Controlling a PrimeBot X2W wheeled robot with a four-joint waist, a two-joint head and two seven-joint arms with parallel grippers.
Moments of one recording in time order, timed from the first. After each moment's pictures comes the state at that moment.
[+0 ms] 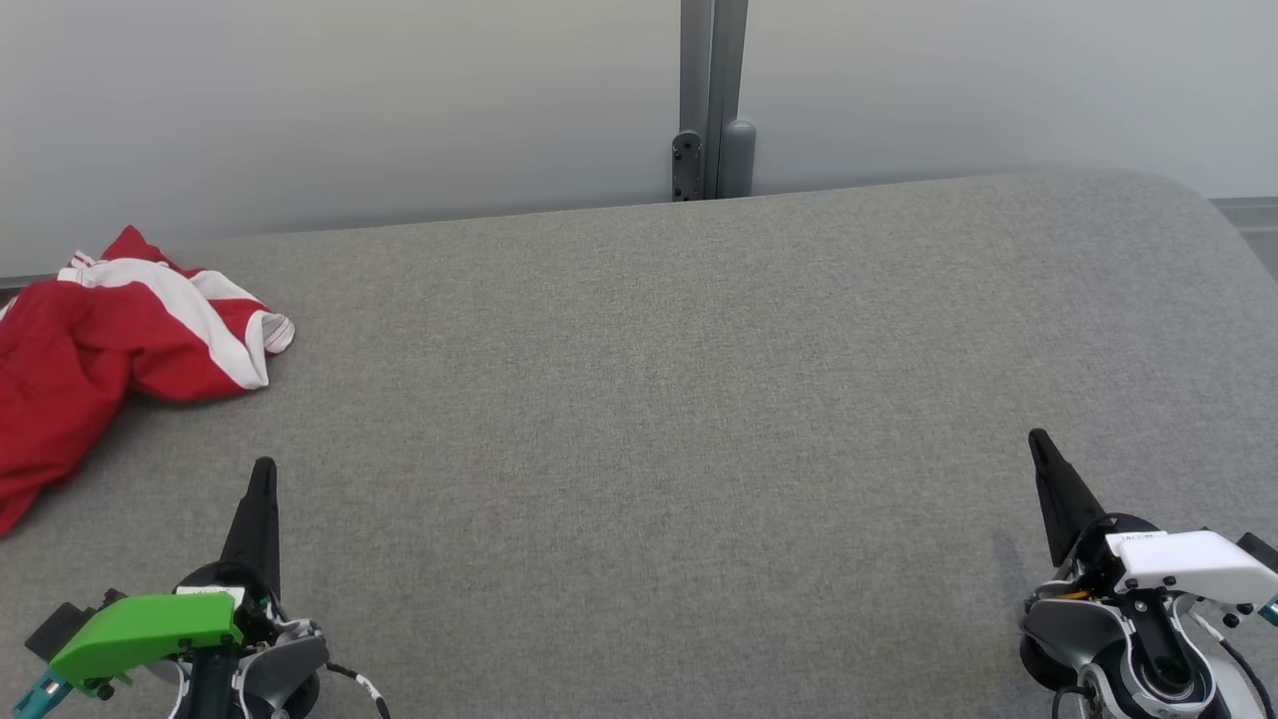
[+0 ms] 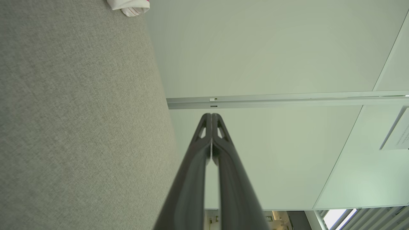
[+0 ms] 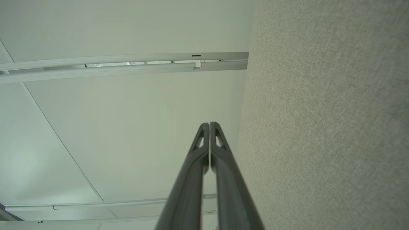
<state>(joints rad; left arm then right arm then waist) -0.10 0.05 0.11 0.25 -1.61 -0.13 0.11 -0.11 -0.05 -0.11 0.25 1.61 0.13 0.11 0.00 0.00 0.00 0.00</state>
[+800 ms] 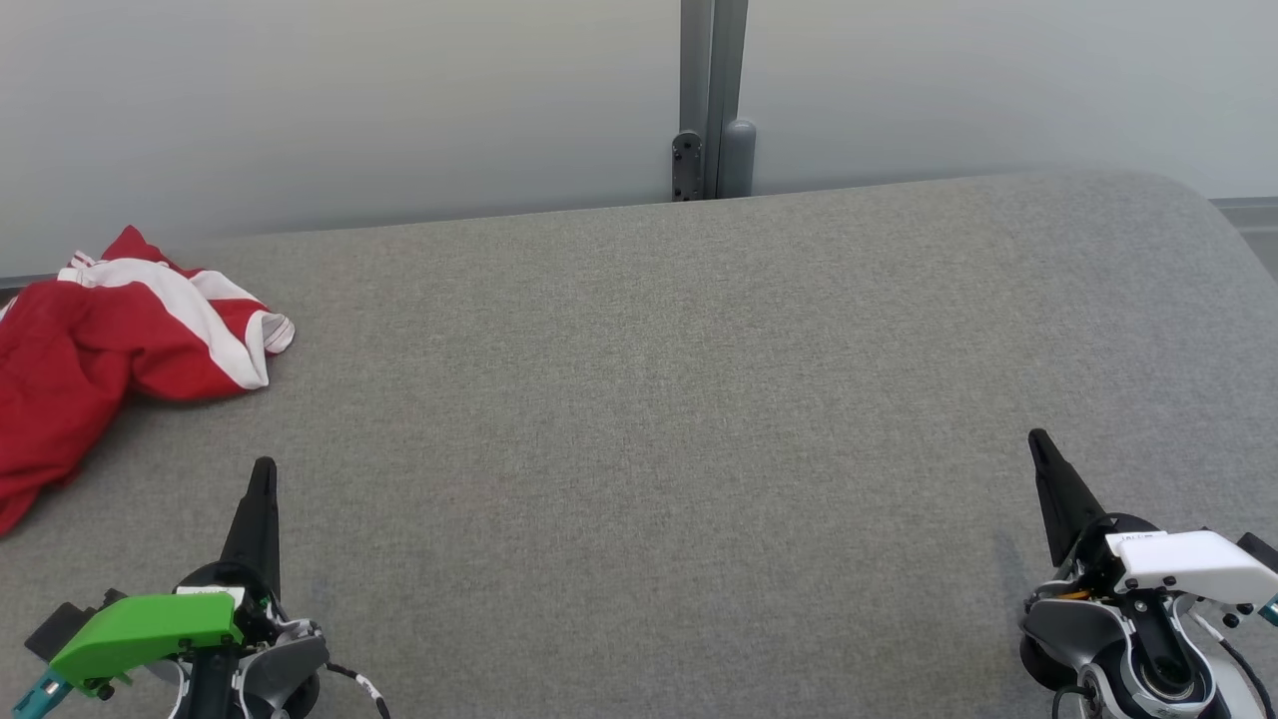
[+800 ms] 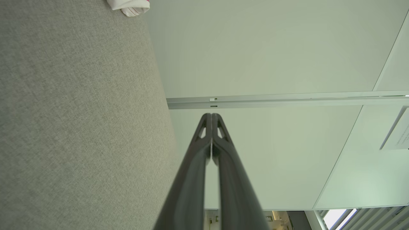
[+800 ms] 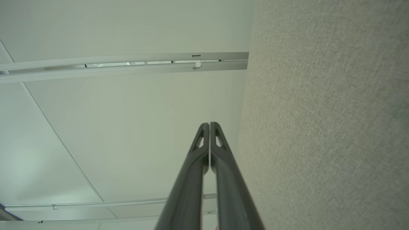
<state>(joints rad) -0.10 0.05 0.11 0.25 -1.61 -0.13 0.11 -0.11 -0.05 -0.11 0.25 1.61 0.13 0.11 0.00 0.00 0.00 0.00</state>
